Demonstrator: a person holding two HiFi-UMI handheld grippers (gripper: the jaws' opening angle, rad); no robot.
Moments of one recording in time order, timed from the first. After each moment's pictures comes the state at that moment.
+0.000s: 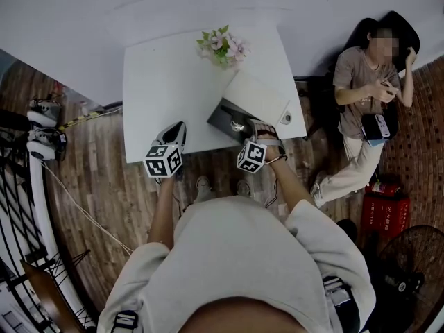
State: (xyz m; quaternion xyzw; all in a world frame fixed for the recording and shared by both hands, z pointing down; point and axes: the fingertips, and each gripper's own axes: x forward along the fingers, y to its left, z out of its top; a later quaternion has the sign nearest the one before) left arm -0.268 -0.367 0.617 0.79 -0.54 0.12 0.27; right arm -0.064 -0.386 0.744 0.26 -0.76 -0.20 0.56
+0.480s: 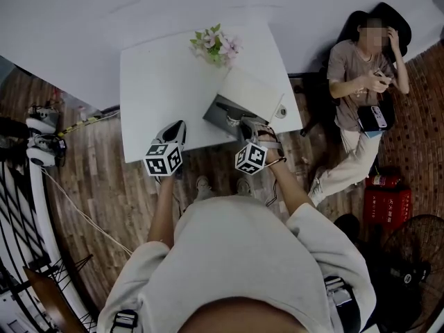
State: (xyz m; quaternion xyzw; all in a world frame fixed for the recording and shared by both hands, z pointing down) left arm -0.252 -0.355 0.609 0.80 -0.53 0.12 0.26; right arm -0.055 -0.368 0.705 0.33 -0.77 -0.19 0.51
